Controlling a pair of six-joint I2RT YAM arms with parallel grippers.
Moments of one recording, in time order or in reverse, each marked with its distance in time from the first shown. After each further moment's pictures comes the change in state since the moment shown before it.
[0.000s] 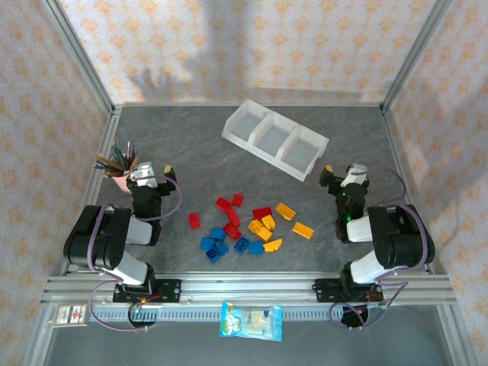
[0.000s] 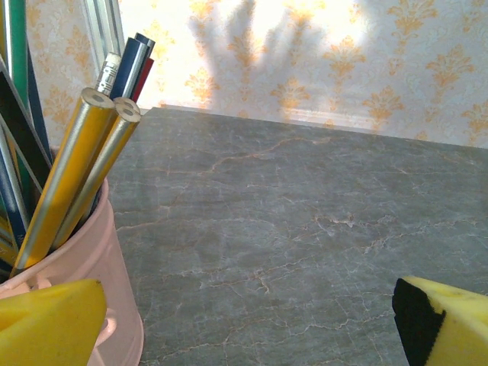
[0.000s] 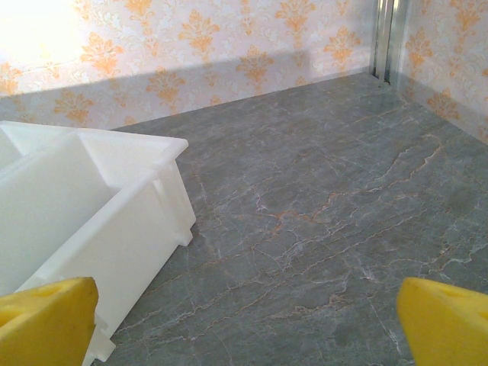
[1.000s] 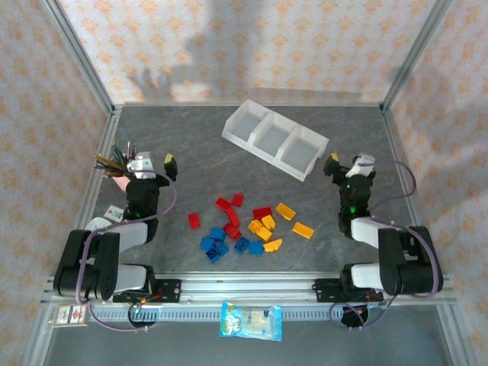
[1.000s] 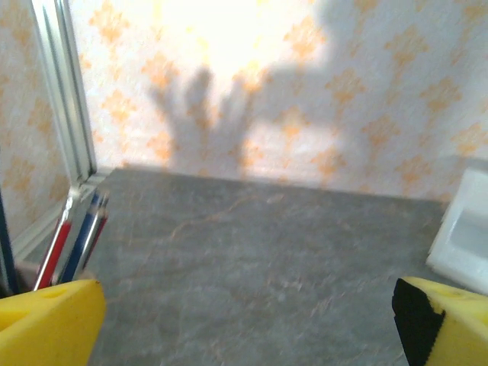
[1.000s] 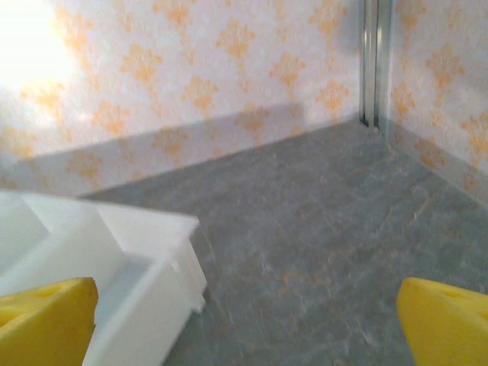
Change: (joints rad) left arm 0.000 -0.254 0.092 -0.227 0.109 0.004; right arm -0.004 -0.232 0.112 -0.262 0.035 0.053
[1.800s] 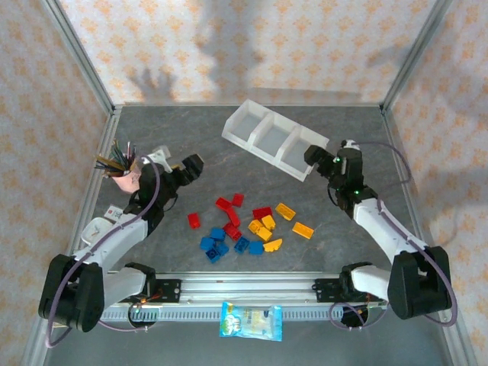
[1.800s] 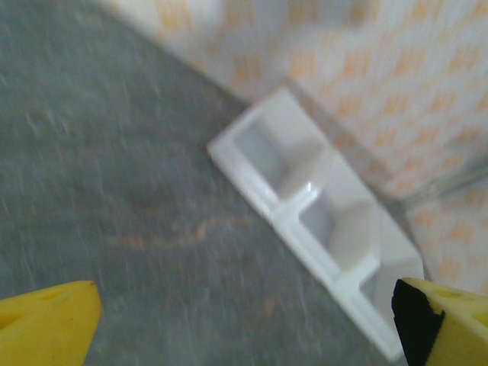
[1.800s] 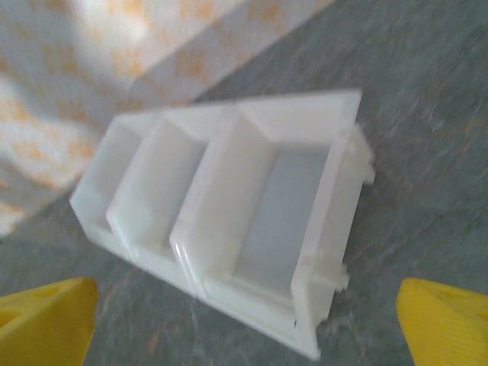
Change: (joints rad) left arm -0.226 -0.168 0.229 -0.728 0.222 -0.651; right arm 0.164 -0.098 0.359 -0.848 -0.231 0.419
